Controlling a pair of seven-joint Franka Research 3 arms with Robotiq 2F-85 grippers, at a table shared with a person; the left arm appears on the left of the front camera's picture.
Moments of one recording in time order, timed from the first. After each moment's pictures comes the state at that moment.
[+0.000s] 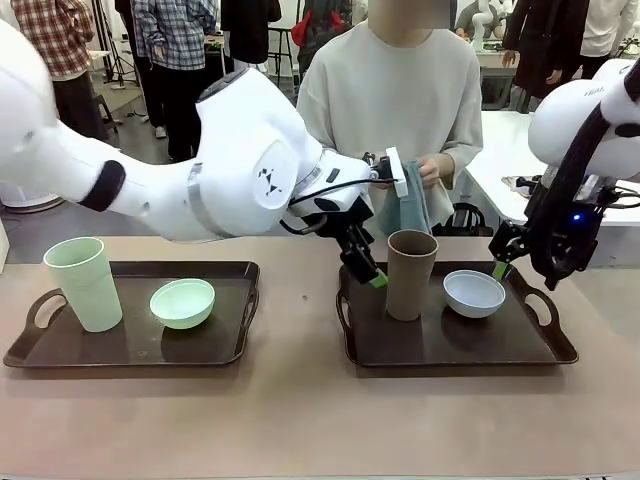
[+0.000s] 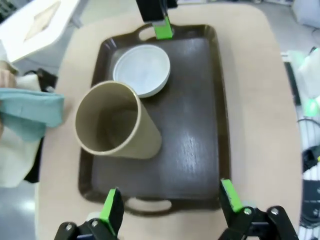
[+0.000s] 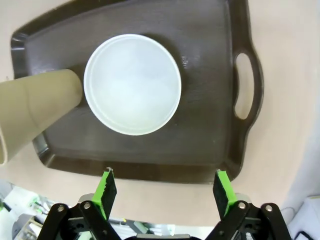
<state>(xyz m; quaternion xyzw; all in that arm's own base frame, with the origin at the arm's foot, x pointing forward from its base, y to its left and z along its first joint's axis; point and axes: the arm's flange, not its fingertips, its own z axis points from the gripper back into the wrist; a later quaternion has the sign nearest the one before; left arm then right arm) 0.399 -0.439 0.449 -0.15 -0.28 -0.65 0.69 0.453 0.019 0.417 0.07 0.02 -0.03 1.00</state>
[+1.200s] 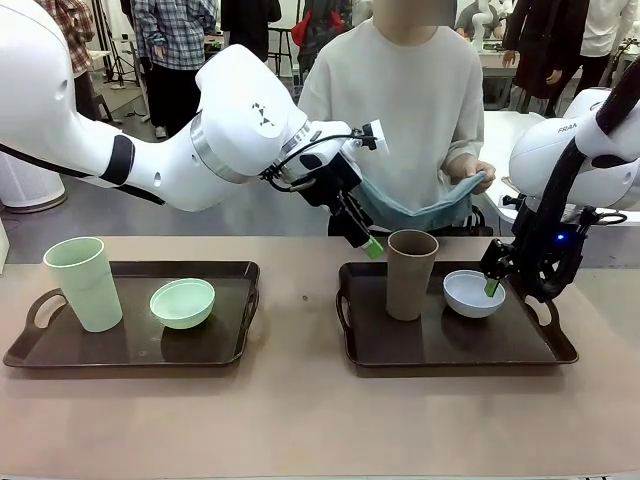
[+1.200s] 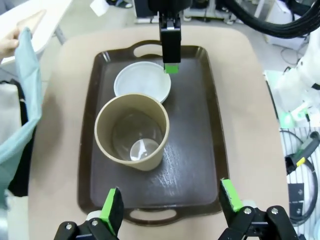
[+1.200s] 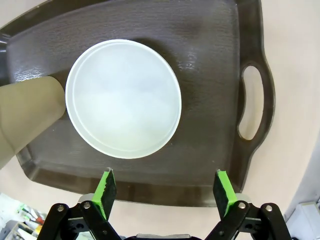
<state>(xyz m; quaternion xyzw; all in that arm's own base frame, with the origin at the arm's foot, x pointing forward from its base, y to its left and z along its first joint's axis) 0.461 -0.426 0.464 -0.24 -0.24 -0.65 0.68 0.457 0.028 0.383 0.06 0.02 -0.01 1.00</state>
